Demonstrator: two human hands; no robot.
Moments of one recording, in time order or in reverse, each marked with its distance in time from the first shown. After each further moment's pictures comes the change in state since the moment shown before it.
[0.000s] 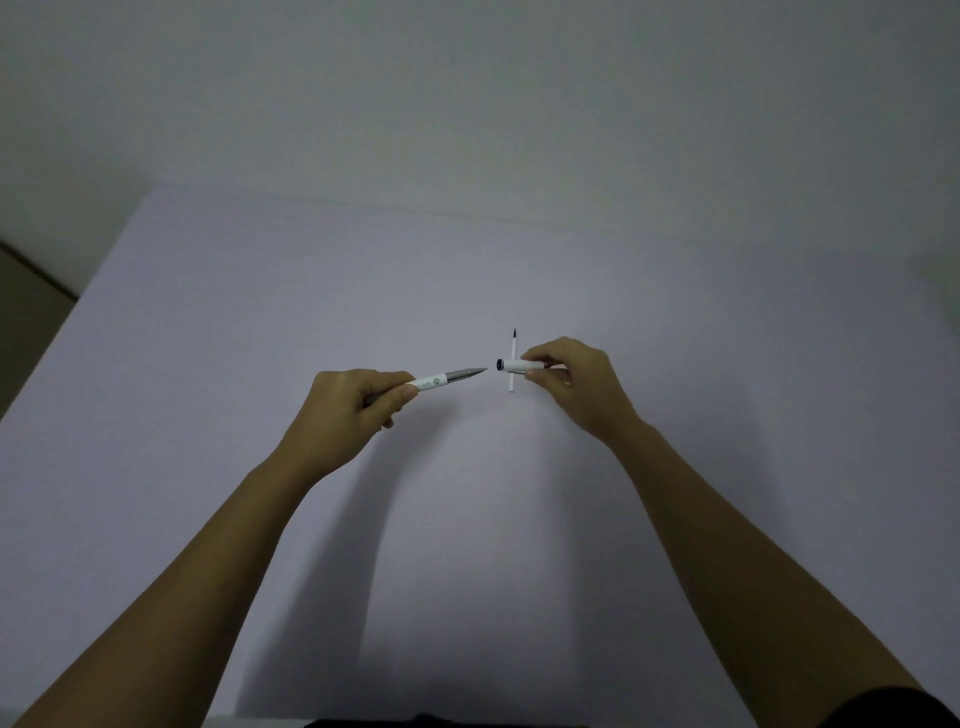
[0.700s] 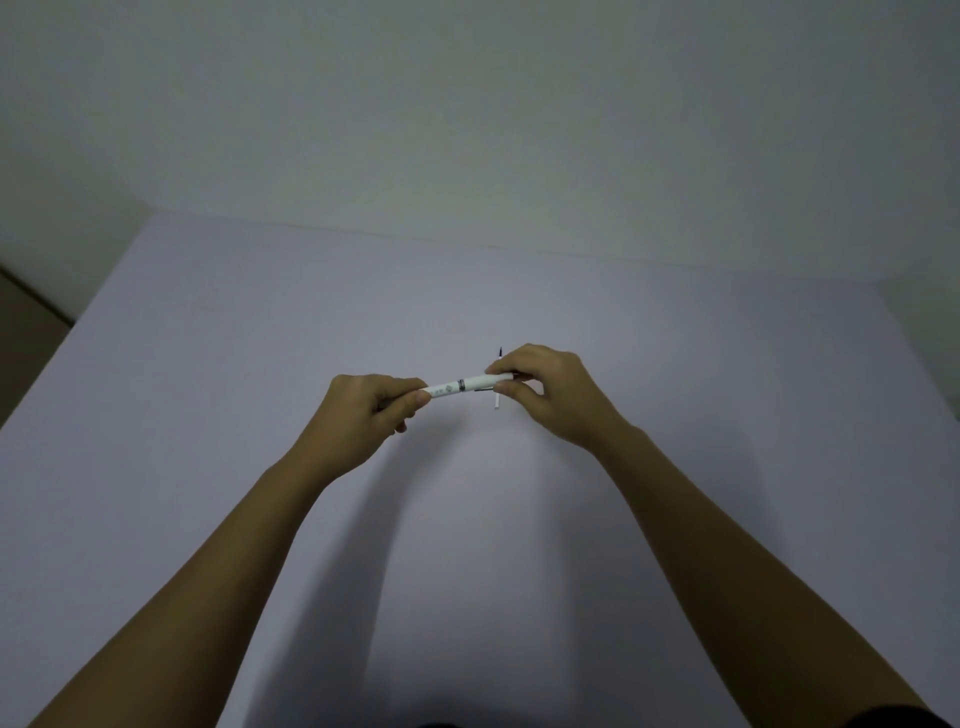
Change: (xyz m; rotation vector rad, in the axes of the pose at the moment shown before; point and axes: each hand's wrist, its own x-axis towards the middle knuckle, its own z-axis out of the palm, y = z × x) left_hand 0.009 0.020 0.007 -0.007 -0.016 0.057; right_hand -0.001 -0.038 -0.021 -0.027 -0.073 -0.282
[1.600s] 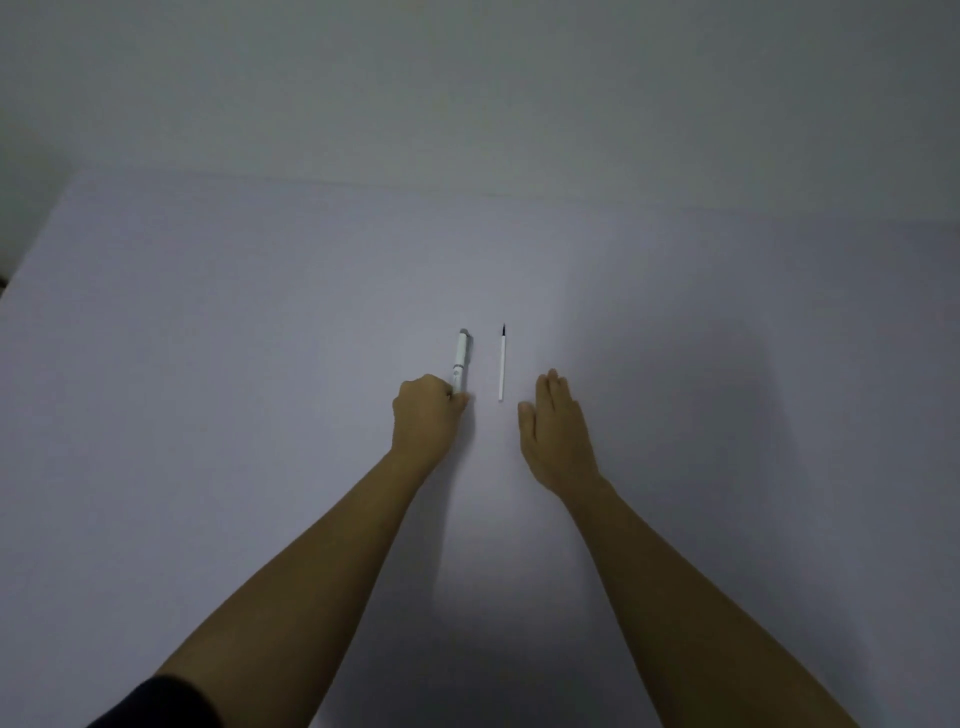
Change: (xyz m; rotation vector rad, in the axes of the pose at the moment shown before) left_hand 0.084 -0.041 0.124 0.162 -0.046 -0.485; right_hand -0.031 0.102 0.106 -0.147 -0.071 0.707
